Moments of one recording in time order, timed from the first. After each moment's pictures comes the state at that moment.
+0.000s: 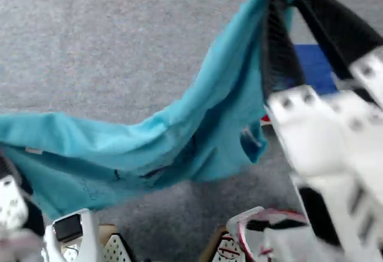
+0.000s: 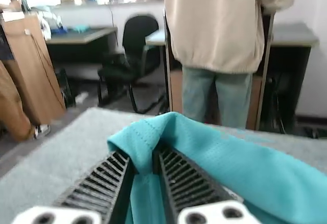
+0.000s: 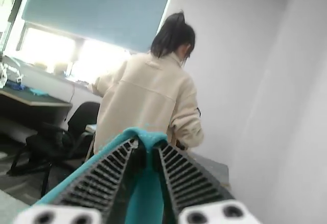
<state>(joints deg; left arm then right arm) -27.4 -61.1 -21.9 99.7 -6.6 -21.9 -18.0 -70.5 80.4 17.5</state>
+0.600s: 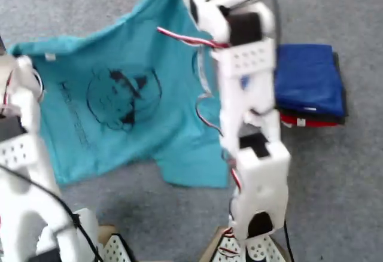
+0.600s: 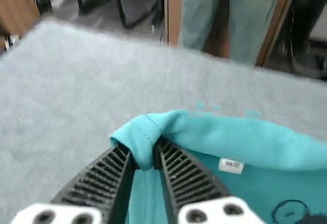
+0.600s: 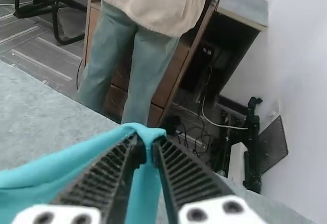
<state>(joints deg) -27.4 -33.1 33.7 26.3 -3.0 -15.9 34.0 -65.9 55.9 17.4</state>
